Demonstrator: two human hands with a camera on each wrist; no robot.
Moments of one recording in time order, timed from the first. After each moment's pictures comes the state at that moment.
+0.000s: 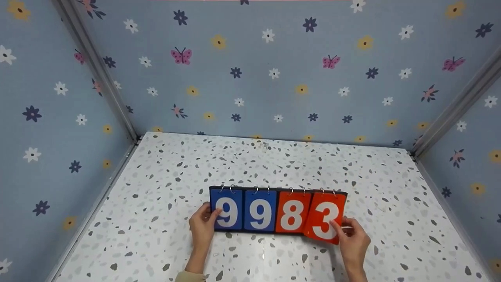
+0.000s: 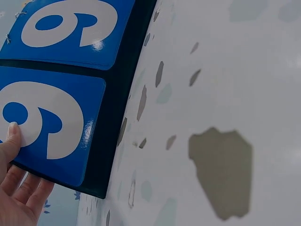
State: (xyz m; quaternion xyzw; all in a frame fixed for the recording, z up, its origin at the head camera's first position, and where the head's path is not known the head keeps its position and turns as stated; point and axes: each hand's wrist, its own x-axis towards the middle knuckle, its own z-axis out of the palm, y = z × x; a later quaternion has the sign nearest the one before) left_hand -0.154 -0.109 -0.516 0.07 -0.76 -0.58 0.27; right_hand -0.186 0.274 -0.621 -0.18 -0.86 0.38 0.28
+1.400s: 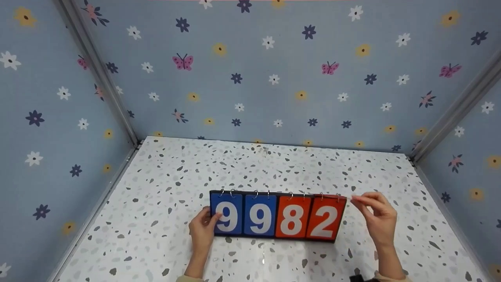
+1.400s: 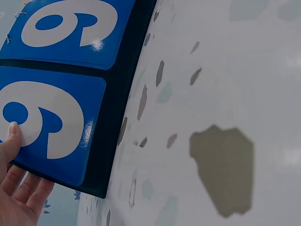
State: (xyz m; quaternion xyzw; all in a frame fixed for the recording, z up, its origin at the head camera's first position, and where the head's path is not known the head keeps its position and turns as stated) left_hand -0.166 -0.116 -0.545 0.05 -0.75 -0.59 0.28; right_hand -0.176 0.272 -0.441 0.24 -0.65 0.65 0.31
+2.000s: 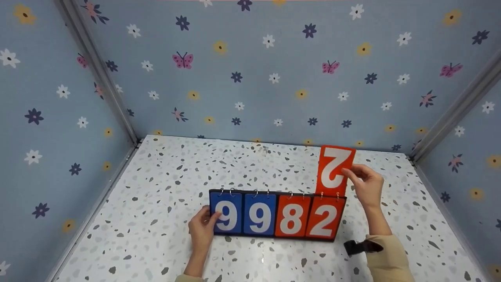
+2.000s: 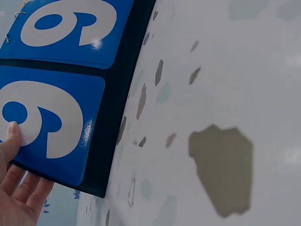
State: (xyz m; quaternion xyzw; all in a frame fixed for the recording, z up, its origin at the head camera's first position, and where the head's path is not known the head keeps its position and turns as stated) left_hand -0.158 -0.110 -0.523 0.05 -0.76 -0.59 0.28; right_hand -0.234 0.256 -0.409 0.09 -0.79 0.52 0.32
